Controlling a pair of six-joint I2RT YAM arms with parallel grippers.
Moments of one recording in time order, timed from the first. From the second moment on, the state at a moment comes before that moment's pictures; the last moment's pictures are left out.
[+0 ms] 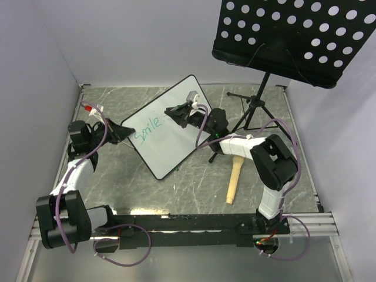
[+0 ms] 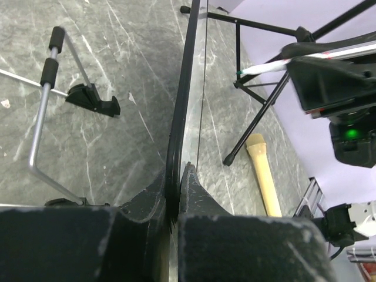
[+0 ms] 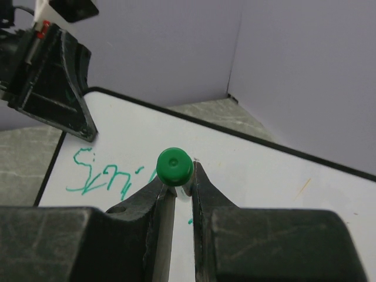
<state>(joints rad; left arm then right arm) 0.20 1.18 0.60 0.34 0.92 -0.52 0.61 1.82 1.04 1.07 -0.55 0.05</state>
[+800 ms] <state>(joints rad) 0.20 1.19 0.64 0.27 0.95 -0.46 0.69 1.66 0.92 1.01 -0.63 -0.03</state>
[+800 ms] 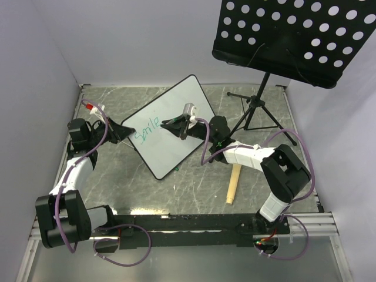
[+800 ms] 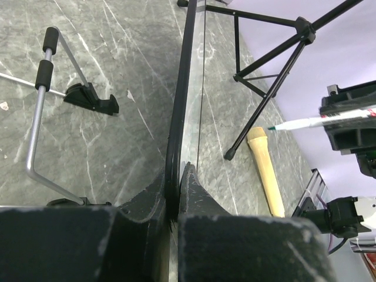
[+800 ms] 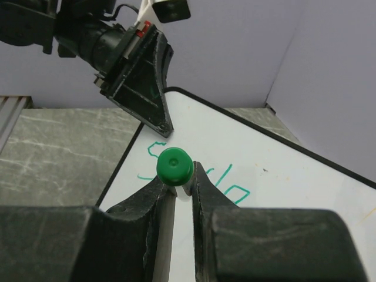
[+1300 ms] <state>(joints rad) 0.20 1.19 0.66 0.23 0.95 -0.44 0.68 1.69 0.96 0.94 -0.61 -0.05</state>
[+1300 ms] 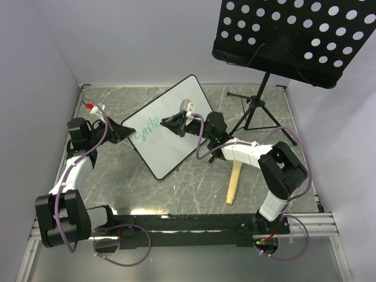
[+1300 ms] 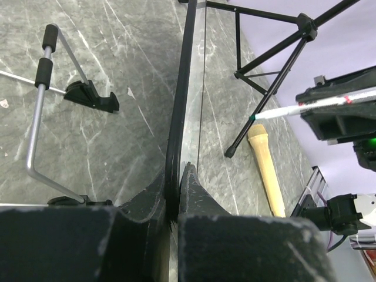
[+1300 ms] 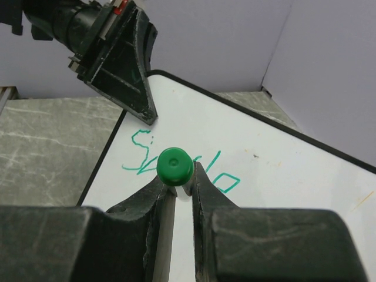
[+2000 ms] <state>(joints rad) 0.20 1.20 0.66 0.22 0.96 -0.44 0.70 1.71 1.08 0.79 -0.61 -0.10</state>
